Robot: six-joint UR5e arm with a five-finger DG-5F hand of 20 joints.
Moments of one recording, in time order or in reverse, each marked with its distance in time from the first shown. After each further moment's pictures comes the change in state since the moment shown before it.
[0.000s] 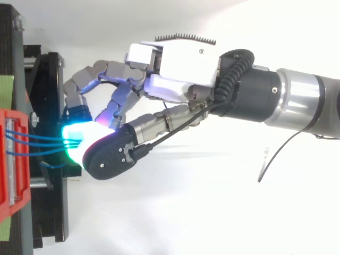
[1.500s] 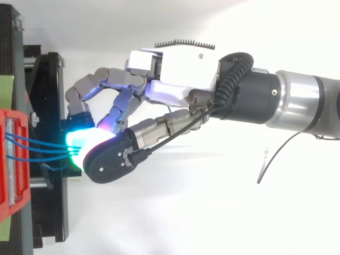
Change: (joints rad) arm 0.000 0.000 -0.006 -0.004 -0.023 0.002
